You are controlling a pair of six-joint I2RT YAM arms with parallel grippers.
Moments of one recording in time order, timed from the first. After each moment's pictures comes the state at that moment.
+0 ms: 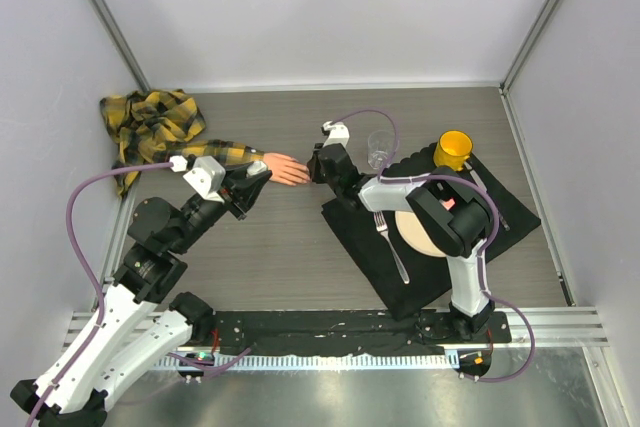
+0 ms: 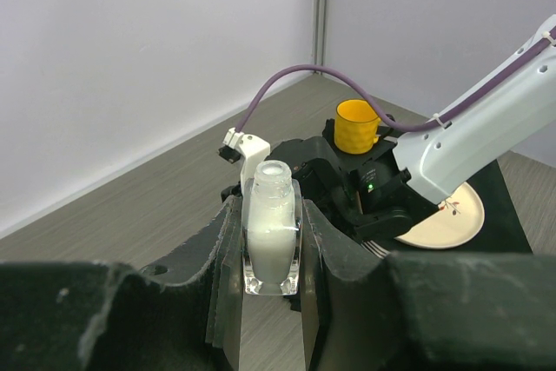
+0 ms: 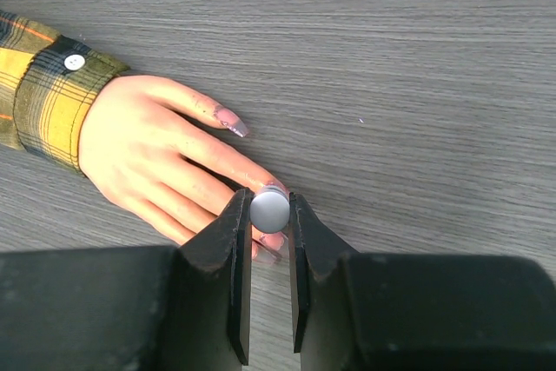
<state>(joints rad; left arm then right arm) -0.58 0.59 0.75 0.02 0.20 0.00 0.75 2.01 1.15 0.44 0.32 0.47</state>
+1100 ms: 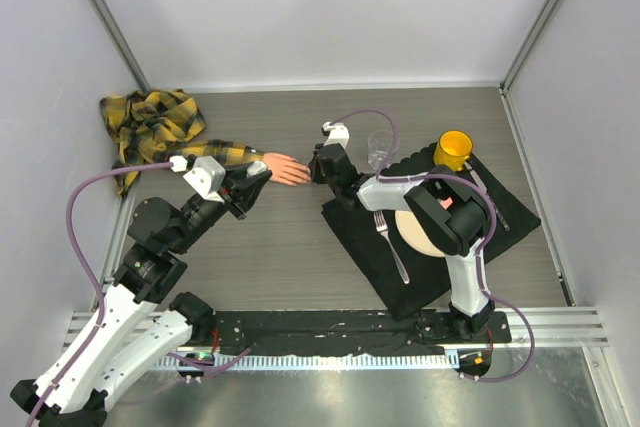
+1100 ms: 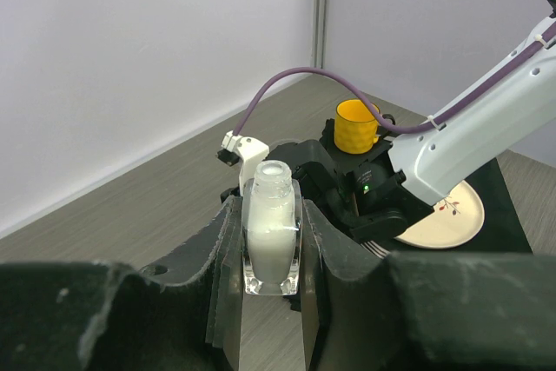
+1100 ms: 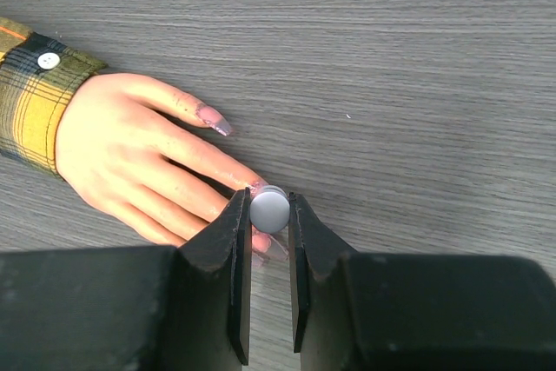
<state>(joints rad) -0.58 0.59 0.75 0.02 0.20 0.00 0.75 2.03 1.17 0.41 0.34 0.48</state>
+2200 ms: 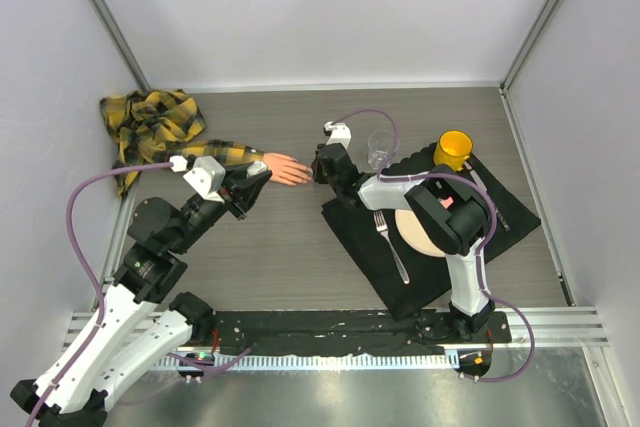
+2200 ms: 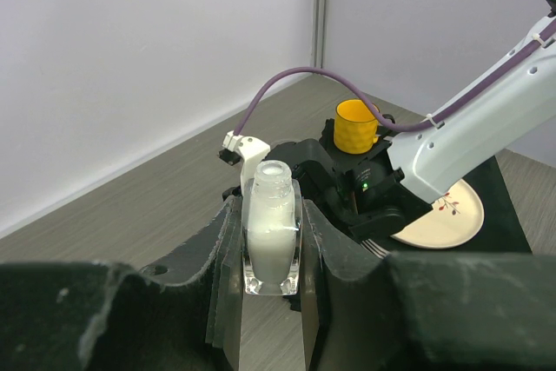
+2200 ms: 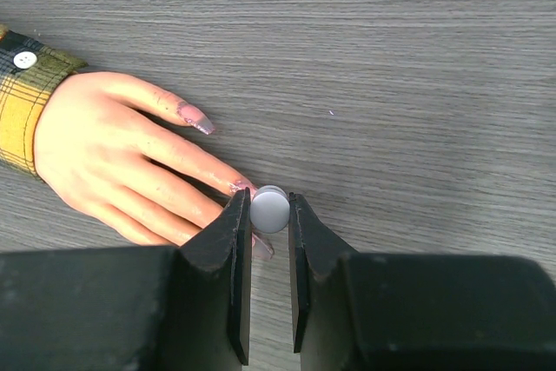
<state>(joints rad) -0.58 0.59 0.75 0.02 0.20 0.00 0.74 2.03 1.17 0.39 0.35 0.48</state>
